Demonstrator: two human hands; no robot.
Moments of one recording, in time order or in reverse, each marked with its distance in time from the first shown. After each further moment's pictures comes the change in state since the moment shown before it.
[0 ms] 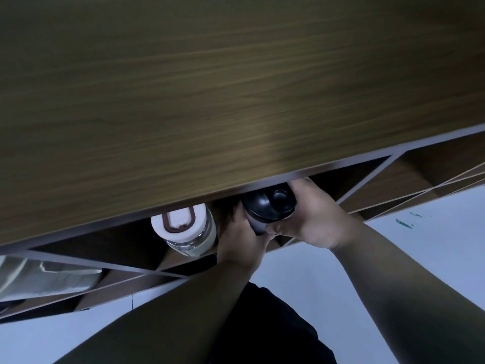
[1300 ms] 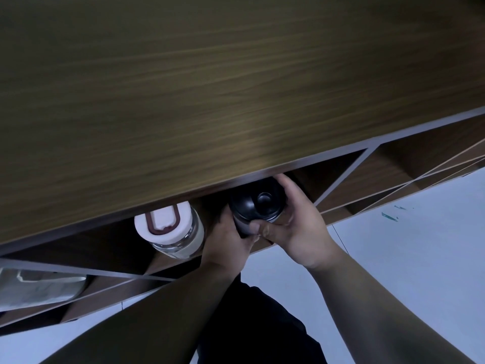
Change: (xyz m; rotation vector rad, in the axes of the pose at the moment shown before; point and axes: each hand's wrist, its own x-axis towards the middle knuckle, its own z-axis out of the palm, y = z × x) left_hand -0.006 -0.006 -0.009 -0.045 -0.072 0.040; right_hand -0.024 0.026 0.040 0.374 0.278 -0.019
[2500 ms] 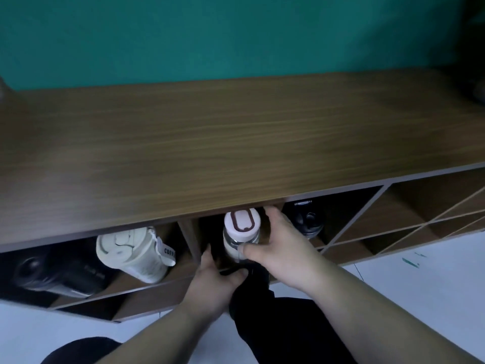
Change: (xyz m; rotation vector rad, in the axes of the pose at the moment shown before) left_hand -0.093 -0.023 -0.150 -0.227 -0.082 -0.337; right_hand -0.052 -0.168 0.082 -0.349 -0.188 0.167
